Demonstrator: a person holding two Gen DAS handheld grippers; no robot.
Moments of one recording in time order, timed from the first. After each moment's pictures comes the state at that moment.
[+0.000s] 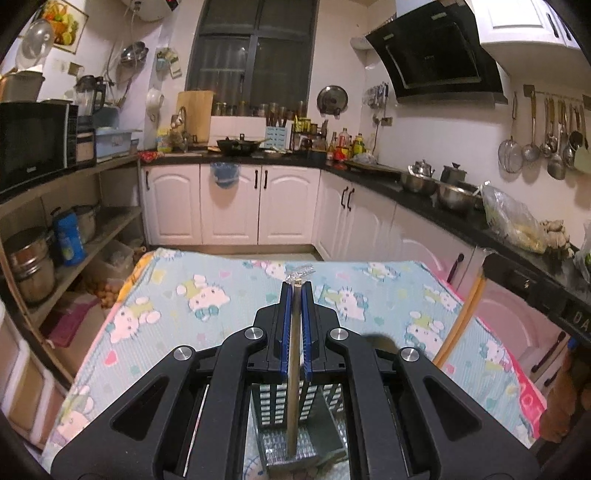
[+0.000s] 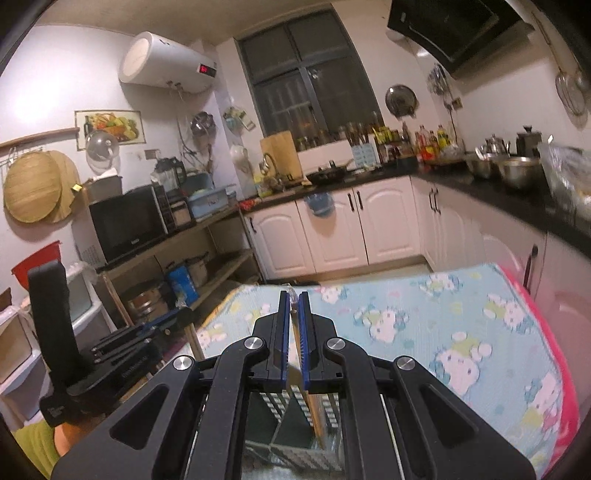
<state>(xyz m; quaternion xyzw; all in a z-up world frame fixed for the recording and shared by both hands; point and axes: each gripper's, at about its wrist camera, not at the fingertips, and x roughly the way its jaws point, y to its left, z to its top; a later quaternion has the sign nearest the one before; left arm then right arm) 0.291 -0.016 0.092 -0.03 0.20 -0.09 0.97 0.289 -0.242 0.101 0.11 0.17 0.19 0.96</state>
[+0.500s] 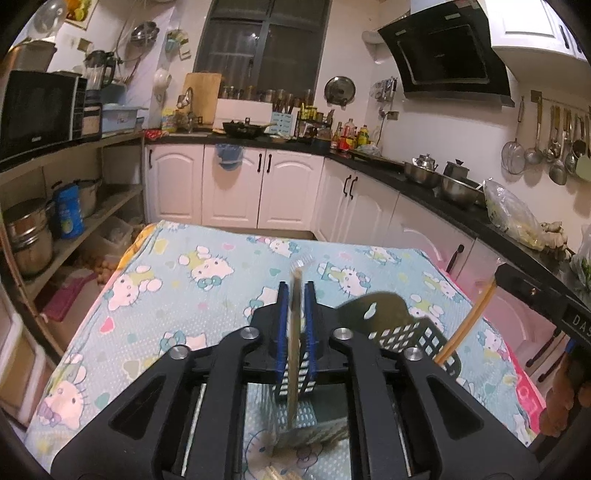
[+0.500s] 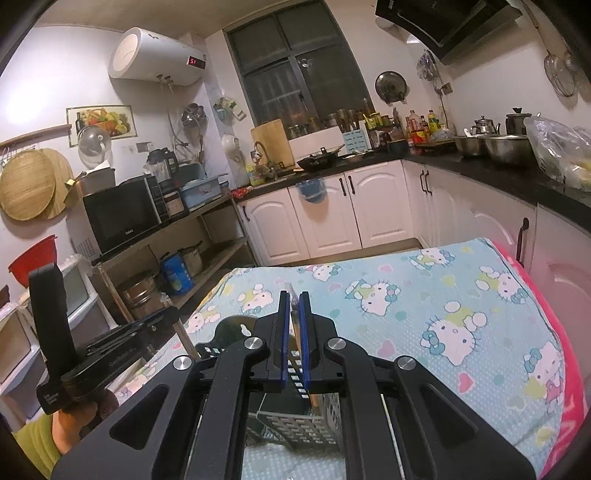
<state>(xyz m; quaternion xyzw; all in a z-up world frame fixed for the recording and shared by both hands) 0.280 0.002 0.071 -0.06 0.23 -0.09 0.97 0.275 -0.253 0.076 0.12 0.19 0.19 0.96</state>
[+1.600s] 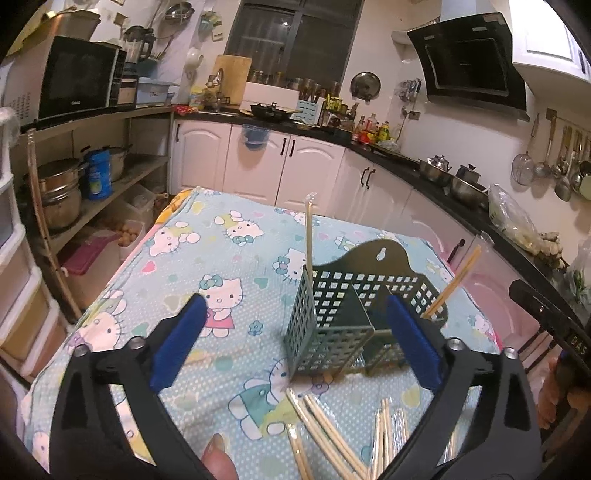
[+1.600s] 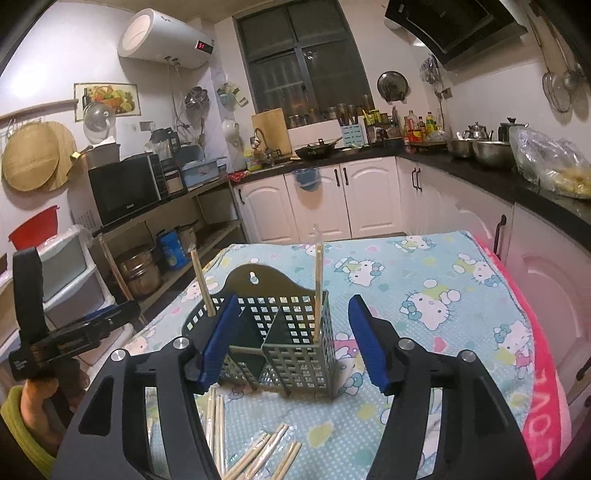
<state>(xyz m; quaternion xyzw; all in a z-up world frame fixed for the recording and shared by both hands) 0.205 0.039 0.067 -0.10 0.25 -0.06 0.96 0.205 -0.253 0.072 0.08 0.21 0.17 0.96</state>
